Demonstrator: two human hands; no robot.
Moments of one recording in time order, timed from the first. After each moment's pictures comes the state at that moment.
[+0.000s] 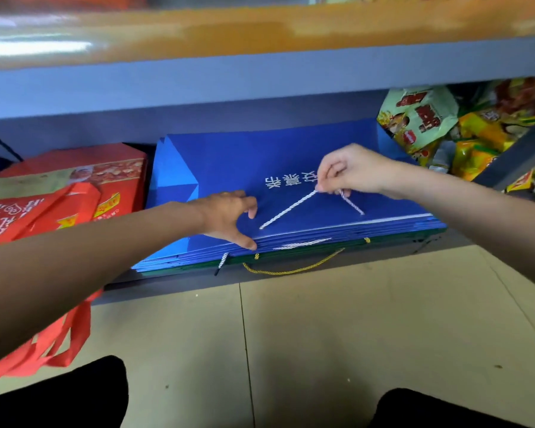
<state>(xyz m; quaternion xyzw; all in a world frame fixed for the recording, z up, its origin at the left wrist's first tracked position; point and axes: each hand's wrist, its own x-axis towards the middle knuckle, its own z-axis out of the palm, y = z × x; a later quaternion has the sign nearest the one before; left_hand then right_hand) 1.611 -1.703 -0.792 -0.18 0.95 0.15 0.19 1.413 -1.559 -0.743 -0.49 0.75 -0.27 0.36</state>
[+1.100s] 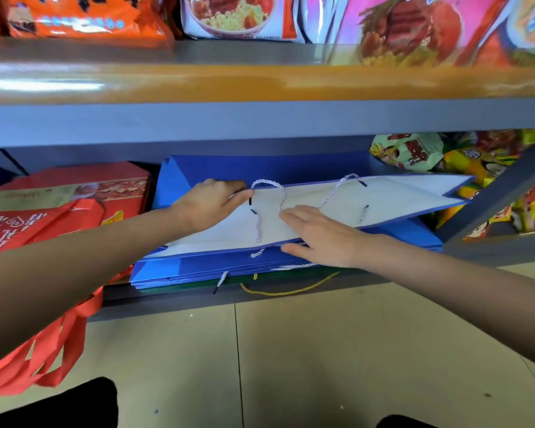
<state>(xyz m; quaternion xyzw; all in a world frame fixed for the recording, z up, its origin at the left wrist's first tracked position) 1.618 -1.720 -0.763 -0.21 0.96 0.19 -0.08 1.463 -1.553 -0.770 -0.73 0.68 0.08 0.08</state>
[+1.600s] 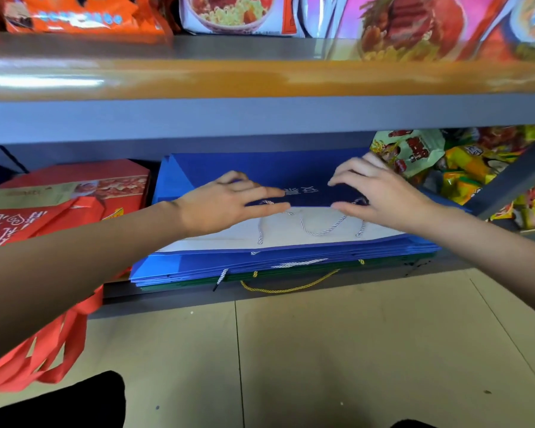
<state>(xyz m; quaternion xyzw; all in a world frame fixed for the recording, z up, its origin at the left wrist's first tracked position) 1.621 -1.724 -0.763 0.11 0.97 -0.17 -0.12 1.398 -1.529 -0.732 -0.69 0.72 -0.09 -0.04</state>
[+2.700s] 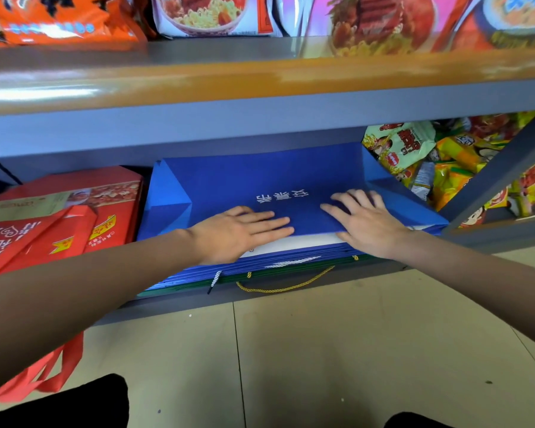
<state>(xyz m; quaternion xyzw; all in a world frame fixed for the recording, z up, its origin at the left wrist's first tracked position) 1.609 -1.690 -0.800 0.09 0.98 -0.12 0.11 1.397 -1.510 -0.790 -0.60 0.79 0.16 0.03</state>
